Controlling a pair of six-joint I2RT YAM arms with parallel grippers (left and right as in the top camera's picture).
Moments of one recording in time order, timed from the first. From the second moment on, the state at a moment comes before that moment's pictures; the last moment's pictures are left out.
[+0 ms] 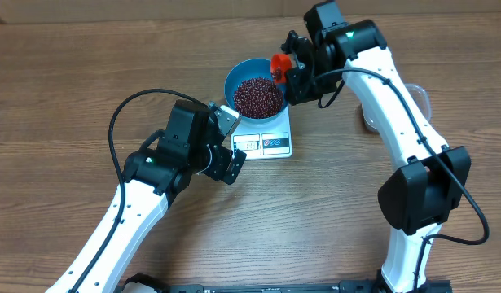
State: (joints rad) left arm -0.39 1.29 1.02 -0.68 0.15 0.10; right arm 0.32 2.07 2.03 -1.28 -0.36 -0.01
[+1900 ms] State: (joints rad) left arm -0.39 1.29 1.02 -0.68 0.15 0.10; right arm 0.43 2.07 2.03 -1.26 -0.08 -0.06
